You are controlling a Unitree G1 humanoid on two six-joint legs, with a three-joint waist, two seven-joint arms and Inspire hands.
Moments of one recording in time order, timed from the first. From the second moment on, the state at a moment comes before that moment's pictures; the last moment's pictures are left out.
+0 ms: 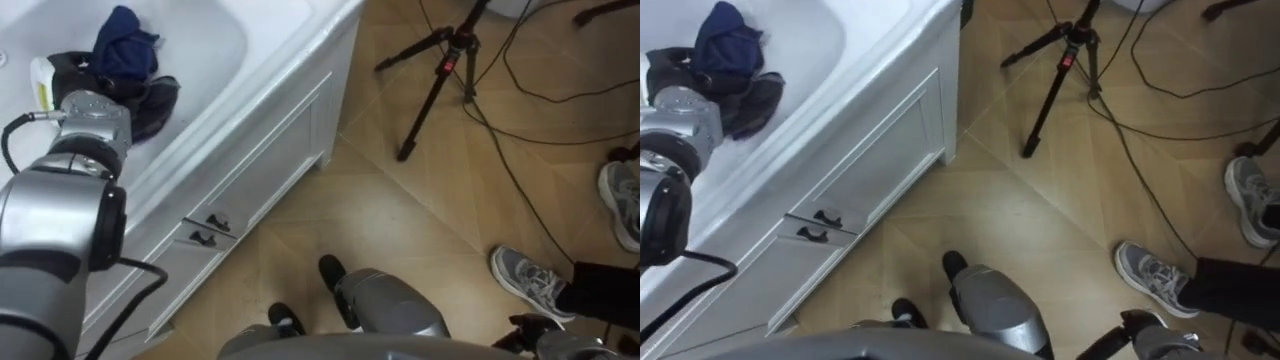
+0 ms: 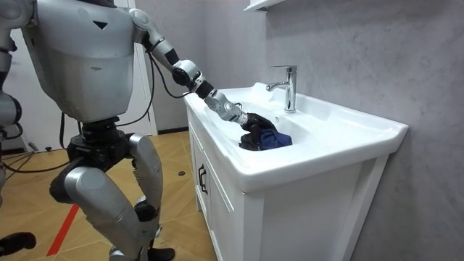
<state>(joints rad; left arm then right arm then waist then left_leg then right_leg) -0.82 0.42 -0.12 1.38 -0.16 0.04 0.44 -0.09 -0.35 0.19 1.44 -0.19 0.08 0.02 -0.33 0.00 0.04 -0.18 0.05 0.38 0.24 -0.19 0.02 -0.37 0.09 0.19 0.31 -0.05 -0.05</state>
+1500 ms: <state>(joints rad) -0.86 0.38 -0.14 1.08 -0.12 -0.01 0.54 0.10 -0.35 0.13 1.40 -0.25 0.05 -0.03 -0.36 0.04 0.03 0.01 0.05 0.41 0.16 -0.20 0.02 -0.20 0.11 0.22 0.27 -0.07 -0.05</state>
